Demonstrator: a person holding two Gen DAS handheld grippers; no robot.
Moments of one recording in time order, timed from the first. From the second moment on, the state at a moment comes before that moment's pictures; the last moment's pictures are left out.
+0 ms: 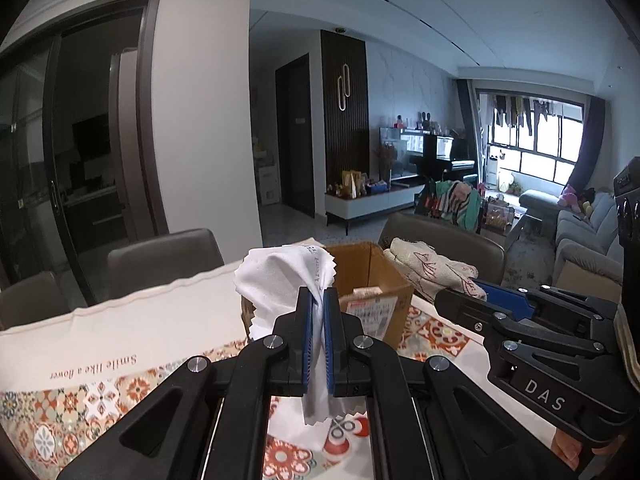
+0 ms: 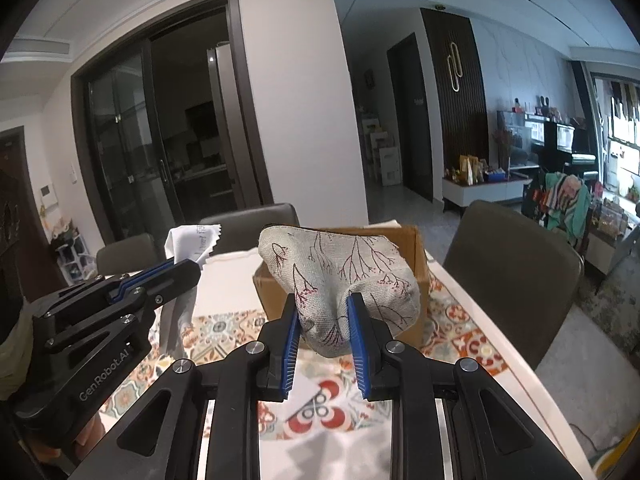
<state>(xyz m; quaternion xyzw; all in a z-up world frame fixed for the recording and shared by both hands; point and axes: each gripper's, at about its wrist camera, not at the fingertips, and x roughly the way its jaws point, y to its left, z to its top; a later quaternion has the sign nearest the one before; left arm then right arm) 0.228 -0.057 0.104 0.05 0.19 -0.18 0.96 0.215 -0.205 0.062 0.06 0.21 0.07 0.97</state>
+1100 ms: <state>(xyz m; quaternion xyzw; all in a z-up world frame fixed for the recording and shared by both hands) 0.385 -0.091 0.066 0.06 0.24 -0.21 0.95 0.362 -0.225 0.043 0.03 0.24 0.07 0.97</state>
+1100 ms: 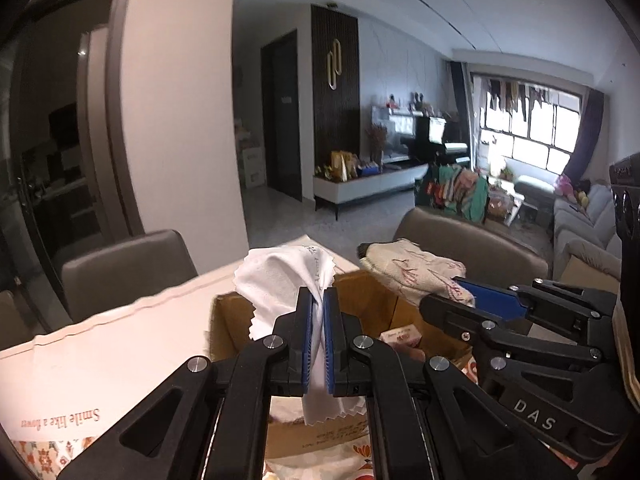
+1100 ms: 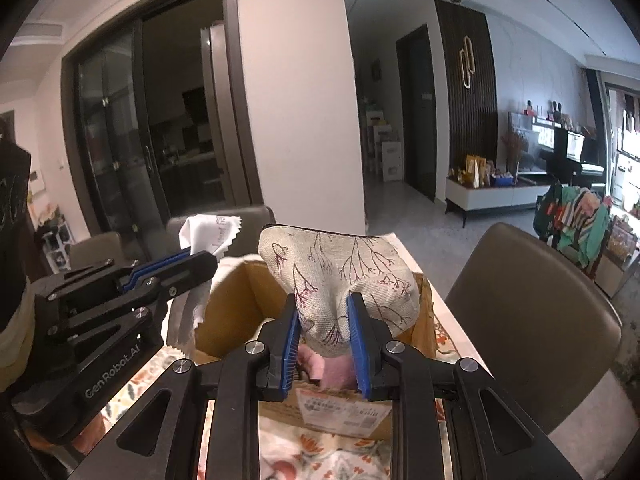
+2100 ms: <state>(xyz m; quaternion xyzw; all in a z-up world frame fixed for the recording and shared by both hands) 0.411 -0.103 0.034 0.07 0.31 -0.23 0.92 0.397 -0.249 0.017 0.02 0.31 0.03 0.95</state>
